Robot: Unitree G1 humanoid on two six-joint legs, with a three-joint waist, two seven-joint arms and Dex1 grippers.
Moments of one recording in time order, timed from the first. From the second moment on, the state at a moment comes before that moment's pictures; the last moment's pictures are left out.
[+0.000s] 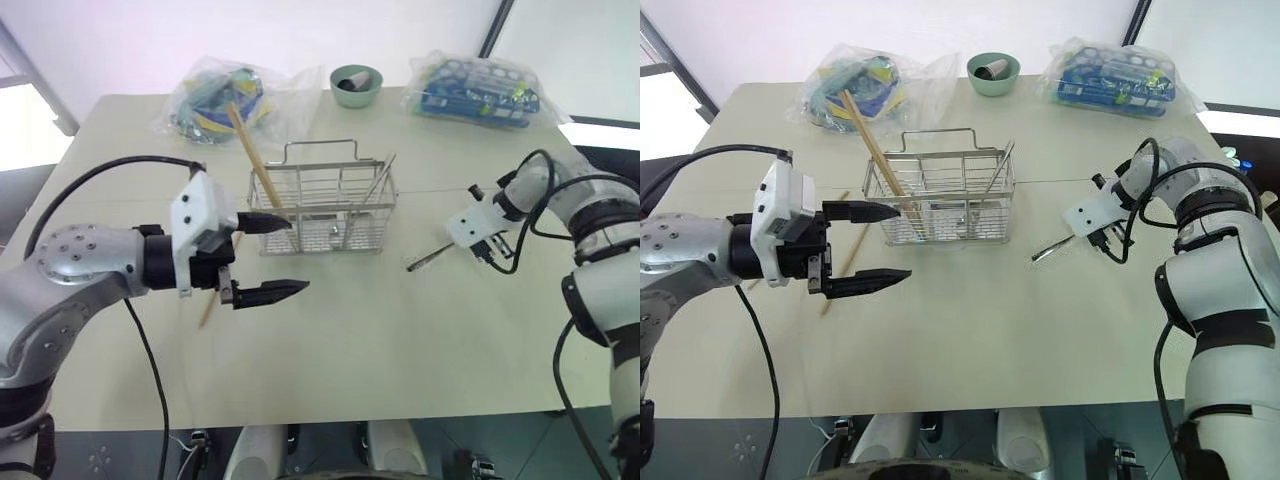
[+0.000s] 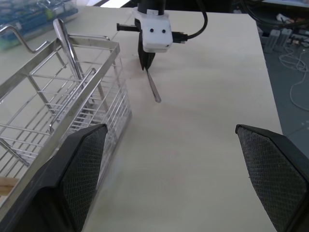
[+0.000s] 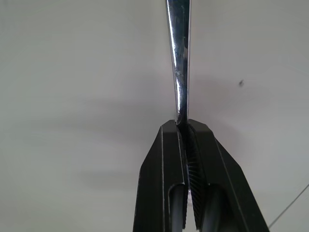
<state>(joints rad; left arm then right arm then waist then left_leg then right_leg) -0.43 0.92 0.13 -0.65 -0.90 0.83 -0.81 -1.28 -0.76 0.51 1.34 -0.58 -0.84 1.28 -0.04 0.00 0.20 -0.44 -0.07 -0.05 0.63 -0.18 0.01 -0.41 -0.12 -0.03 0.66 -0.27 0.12</state>
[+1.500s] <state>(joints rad) -0.67 0.84 0.10 -0.38 -0.74 0.73 -0.87 -1.01 -0.71 0.09 0.41 0.55 0.49 1.27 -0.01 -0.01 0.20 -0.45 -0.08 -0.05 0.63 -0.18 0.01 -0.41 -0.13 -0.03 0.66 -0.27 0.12</state>
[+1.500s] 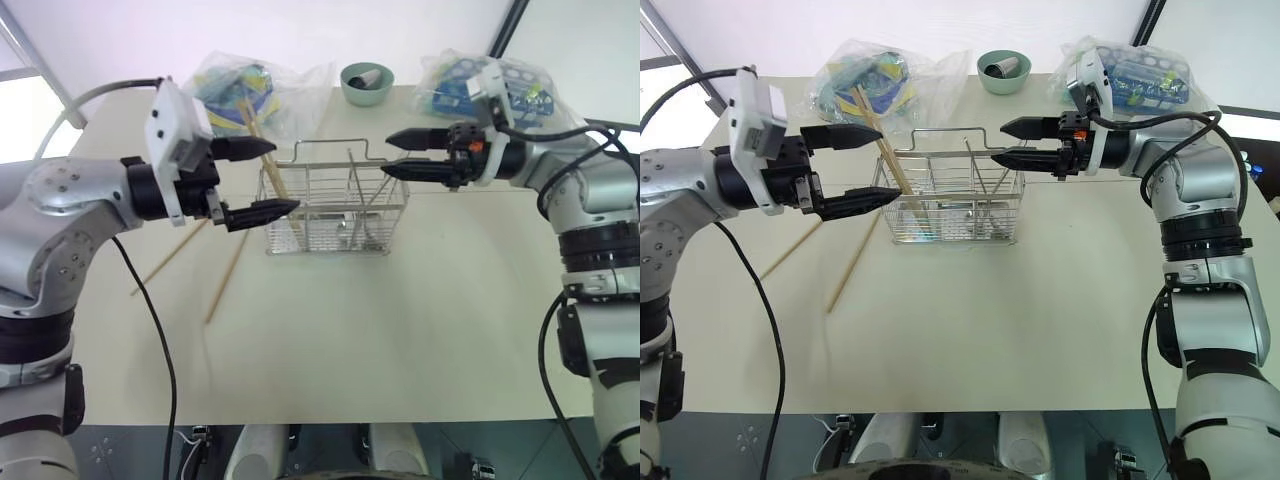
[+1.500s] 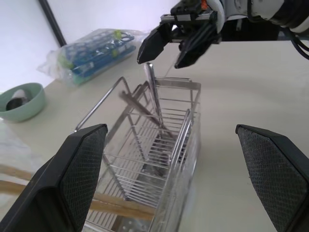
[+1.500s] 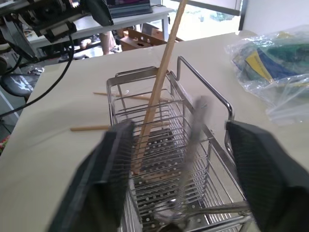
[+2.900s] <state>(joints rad) -0.95 0.70 -0.21 0.78 -0.09 0.56 -0.76 -0.63 -0.88 -0.29 -0.32 1.04 0.95 1.15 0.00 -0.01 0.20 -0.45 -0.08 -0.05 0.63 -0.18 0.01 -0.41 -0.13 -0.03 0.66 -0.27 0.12</state>
